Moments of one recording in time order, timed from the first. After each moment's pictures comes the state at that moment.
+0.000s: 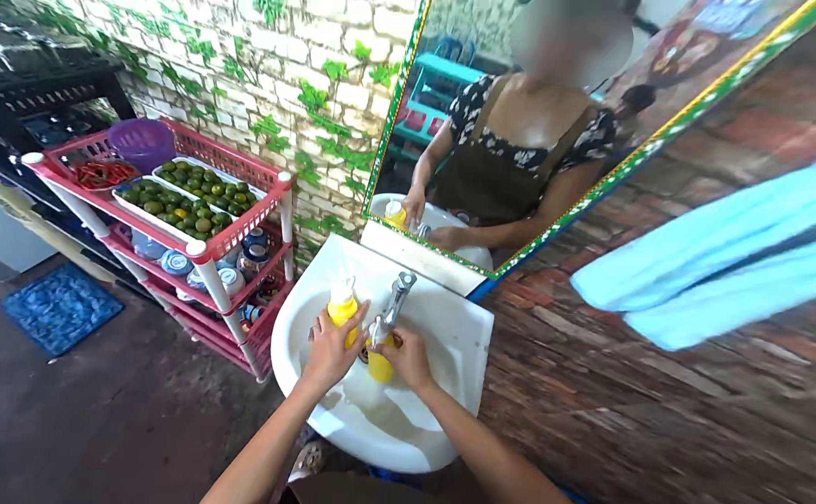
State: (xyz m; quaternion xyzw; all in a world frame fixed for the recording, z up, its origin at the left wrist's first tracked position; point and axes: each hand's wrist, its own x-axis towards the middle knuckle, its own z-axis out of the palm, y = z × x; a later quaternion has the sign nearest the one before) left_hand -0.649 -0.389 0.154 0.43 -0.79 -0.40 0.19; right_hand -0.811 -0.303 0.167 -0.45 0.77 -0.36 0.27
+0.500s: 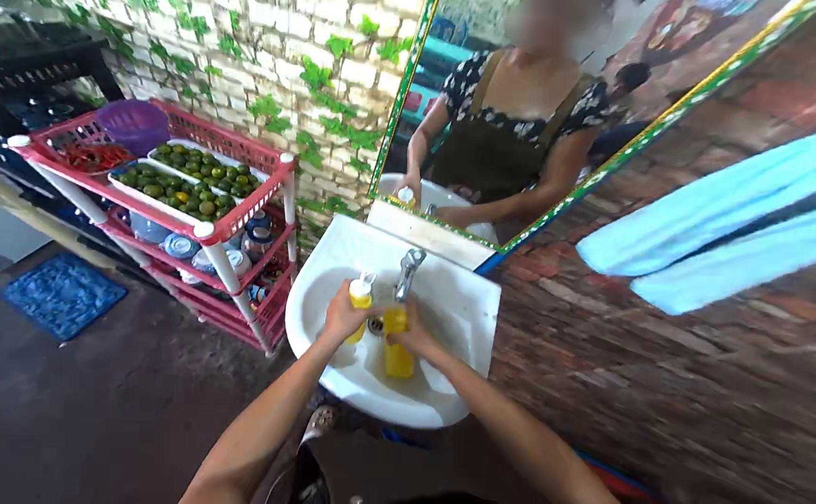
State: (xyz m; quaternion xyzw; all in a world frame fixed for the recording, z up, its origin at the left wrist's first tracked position) left_hand -0.654 -0.412 0.151 0.42 -0.68 -0.57 0.19; right_hand -0.809 -0.297 0.157 -0.34 0.79 -0.24 0.44
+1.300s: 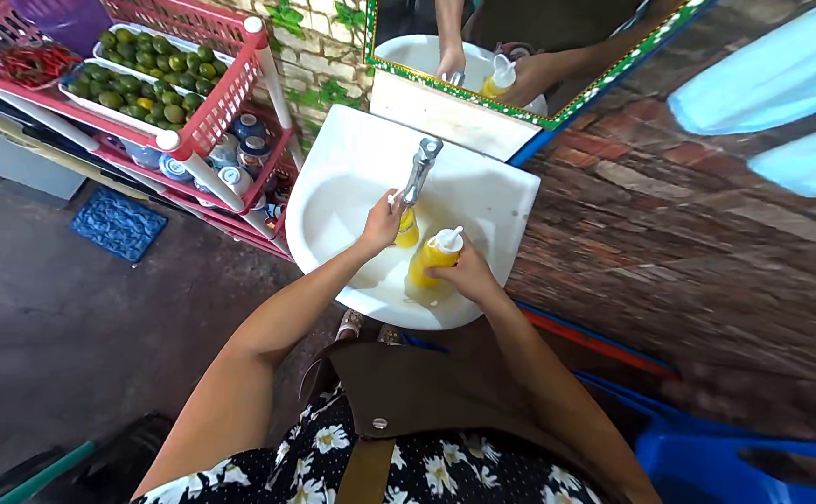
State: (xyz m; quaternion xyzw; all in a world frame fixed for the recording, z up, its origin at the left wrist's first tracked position) left_hand -0.711 -0.388 0.132 0.35 -0.70 -0.59 0.19; right_hand -0.824 -0.226 0.168 -0.34 0.78 -0.35 0.40
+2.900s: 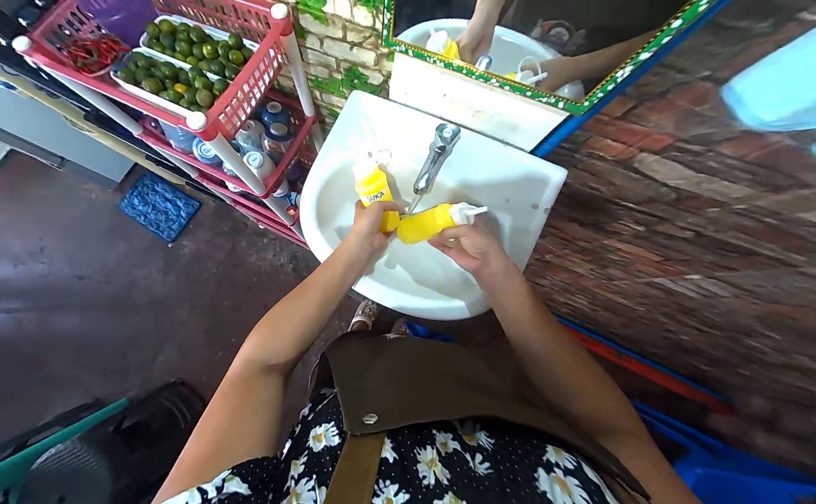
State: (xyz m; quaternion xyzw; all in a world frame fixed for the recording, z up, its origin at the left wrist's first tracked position) left_hand -0.690 -0.375 0.147 0.56 -0.23 -0.76 0.24; right_hand -0.827 -0.264 0.159 -0.06 0.63 -0.57 0.53
